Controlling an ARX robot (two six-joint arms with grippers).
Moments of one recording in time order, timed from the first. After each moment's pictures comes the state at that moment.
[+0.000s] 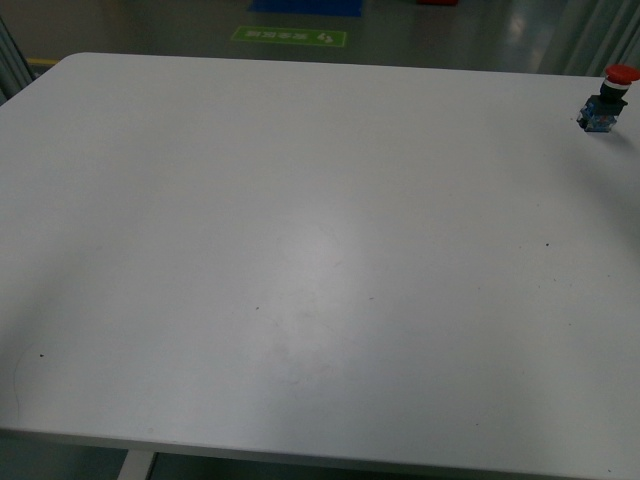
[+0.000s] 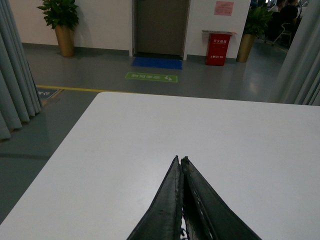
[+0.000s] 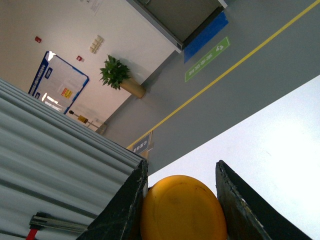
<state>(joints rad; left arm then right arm) 0.00 0.30 0.02 0.30 0.00 -0.01 0.04 1.43 0.87 0.51 -0.17 0.84</state>
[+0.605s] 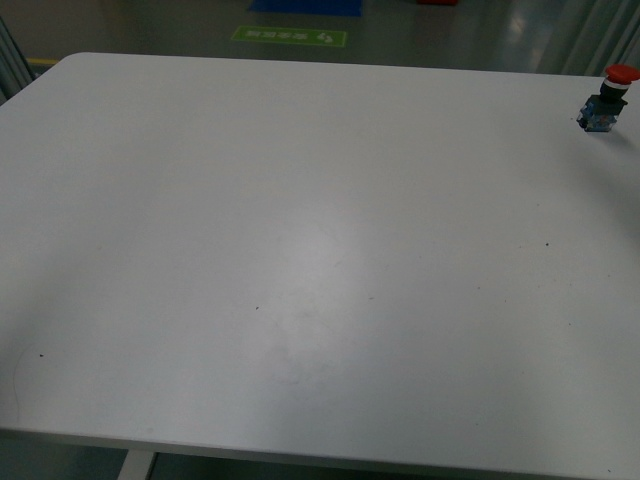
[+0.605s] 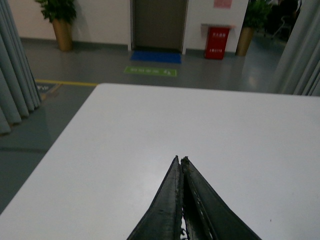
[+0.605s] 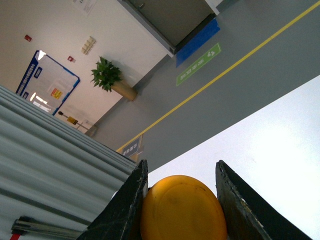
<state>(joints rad) 0.00 0.03 0.02 0.01 0.00 -0.01 0.02 1.45 0.87 0.52 -0.16 0.81</state>
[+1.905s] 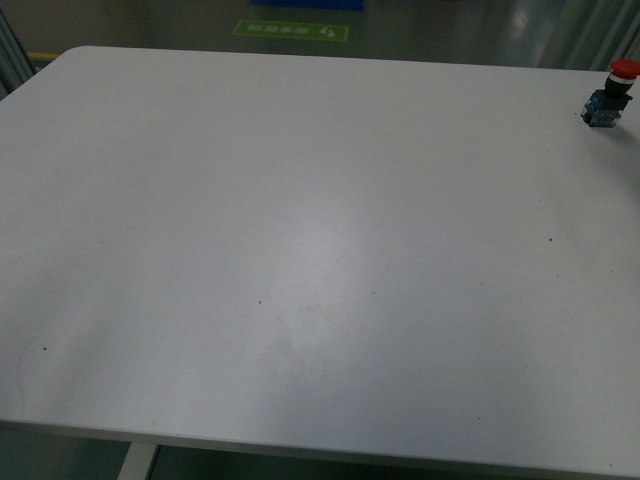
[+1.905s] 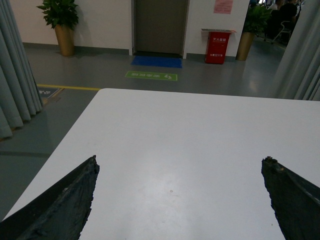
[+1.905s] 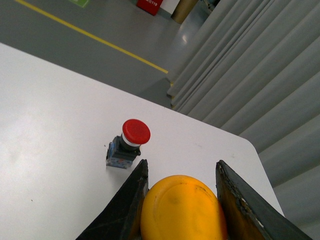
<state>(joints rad) 0.00 0.00 0.02 0.00 0.00 -0.01 -0.09 1.94 0.98 0.78 0.16 -0.50</state>
